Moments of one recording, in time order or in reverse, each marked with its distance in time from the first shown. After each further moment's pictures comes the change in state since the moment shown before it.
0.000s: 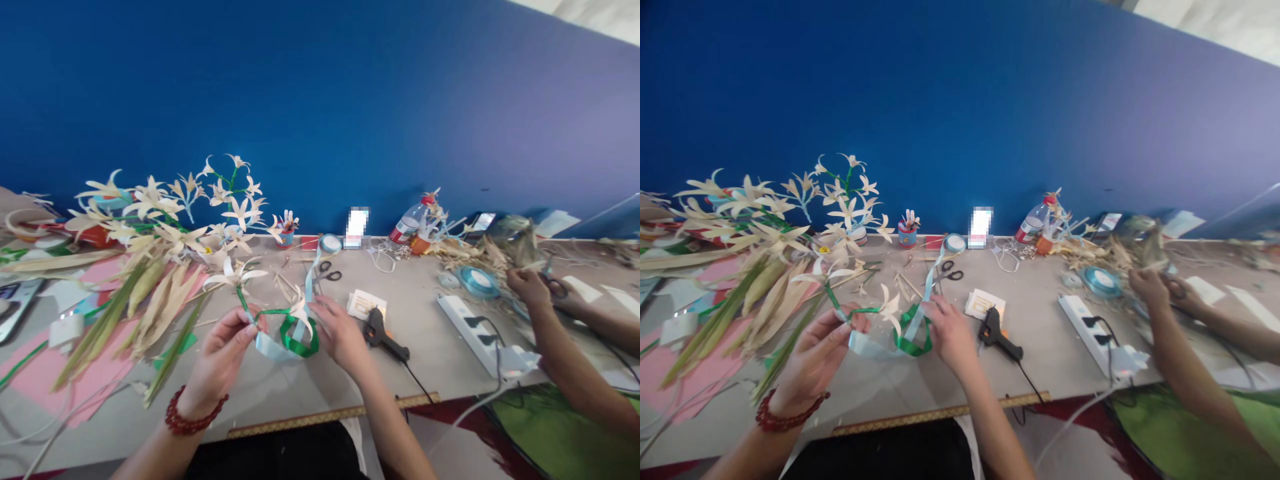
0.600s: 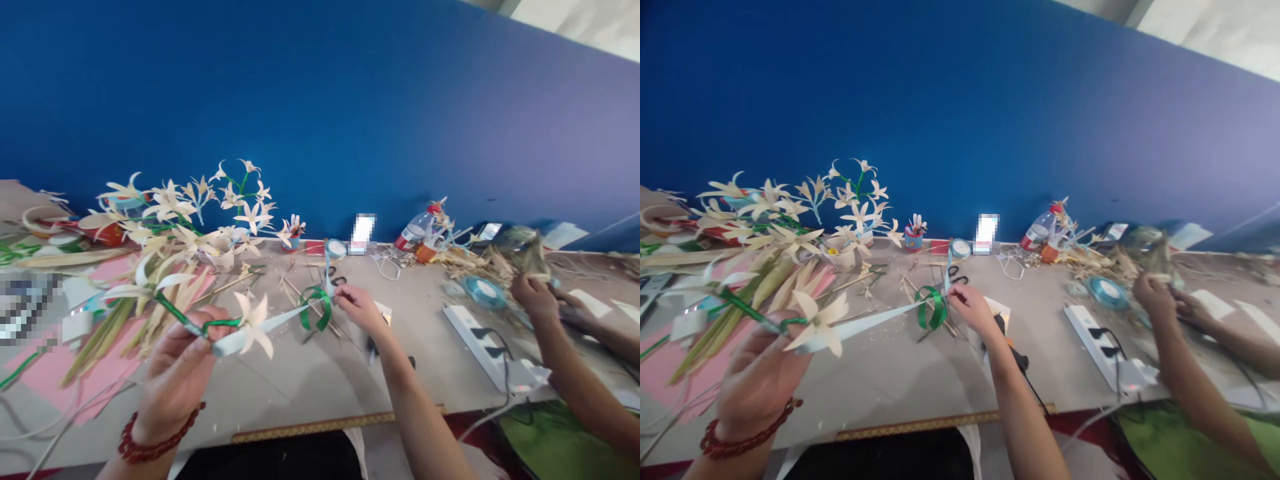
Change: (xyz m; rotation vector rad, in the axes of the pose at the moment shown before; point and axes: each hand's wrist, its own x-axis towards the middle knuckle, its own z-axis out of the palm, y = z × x) left_hand -0.016 0.040 -0.026 -0.040 0.167 0.271; right_hand 0.051 0.034 -0.038 0.285 -0.072 0.180
